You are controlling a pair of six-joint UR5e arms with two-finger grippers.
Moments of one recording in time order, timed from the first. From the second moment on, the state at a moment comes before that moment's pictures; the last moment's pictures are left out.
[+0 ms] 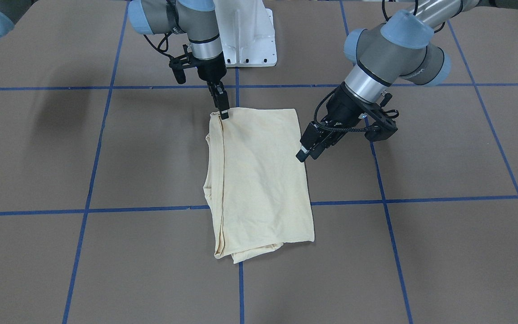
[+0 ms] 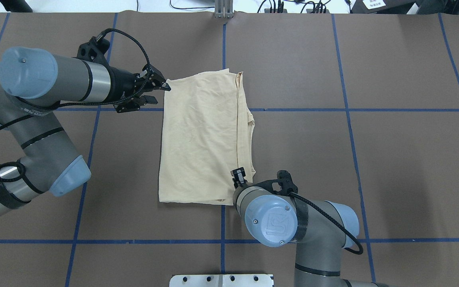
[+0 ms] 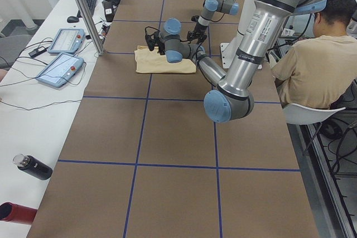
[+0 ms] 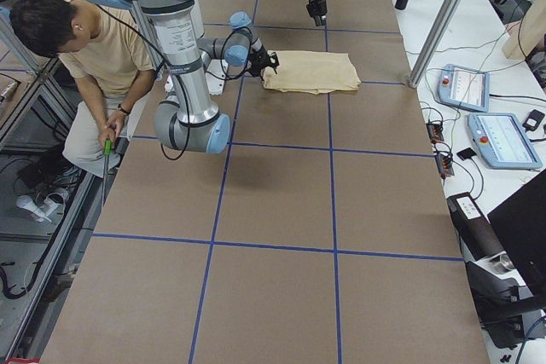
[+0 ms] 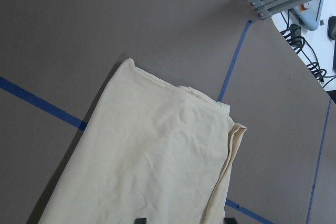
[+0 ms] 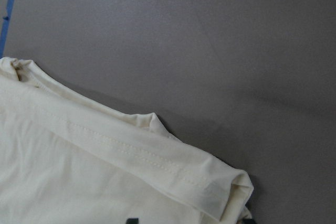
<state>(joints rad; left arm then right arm) -0.74 -2.03 -1.71 -2.30 -1.90 -1.81 0.21 -1.04 1.80 -1.40 1.38 2.68</state>
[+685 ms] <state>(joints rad) -0.73 -2.03 -1.72 -2.30 -1.90 -1.84 0.20 -0.98 1.72 -1.40 1.38 2.71</state>
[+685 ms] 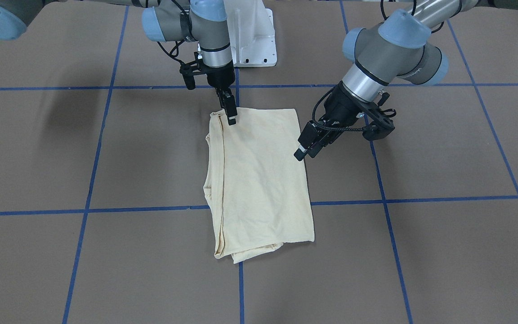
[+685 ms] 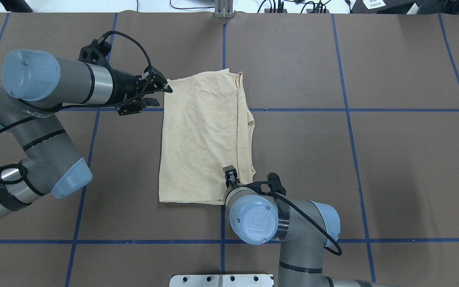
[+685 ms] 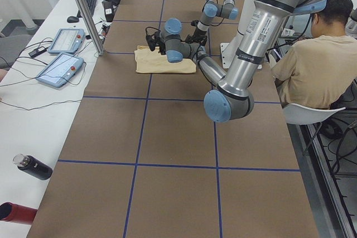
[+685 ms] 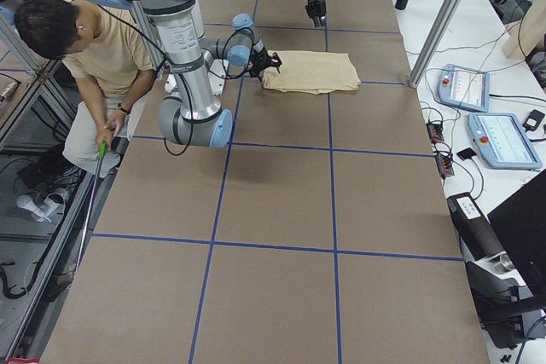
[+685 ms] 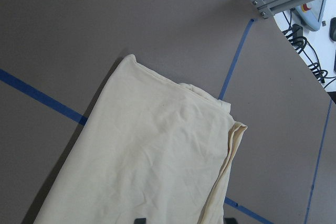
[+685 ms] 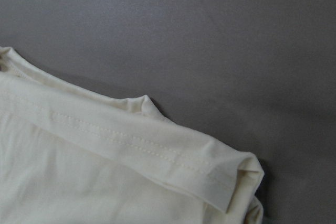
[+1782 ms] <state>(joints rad) -0.68 -1.94 -1.82 -2.26 -1.86 -1.86 0.20 -0.99 1.72 -1.40 1.39 2.74</state>
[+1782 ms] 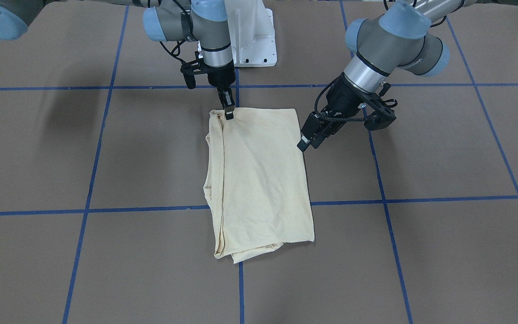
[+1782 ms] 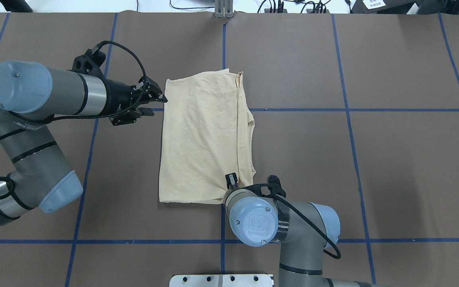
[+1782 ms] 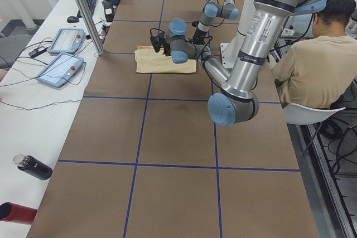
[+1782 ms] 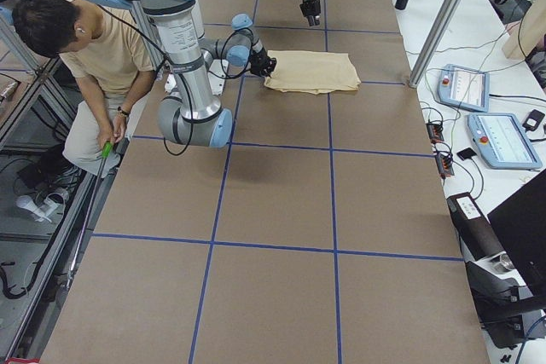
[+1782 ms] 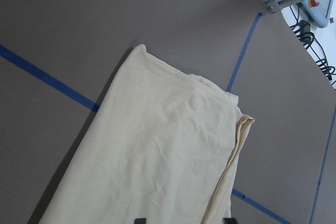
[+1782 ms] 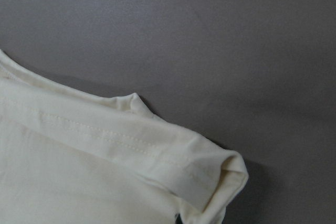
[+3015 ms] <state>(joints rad) -0.23 -1.79 -1.91 -2.13 -1.55 -2.30 0.18 -1.03 1.77 -1.41 1.38 2.74</state>
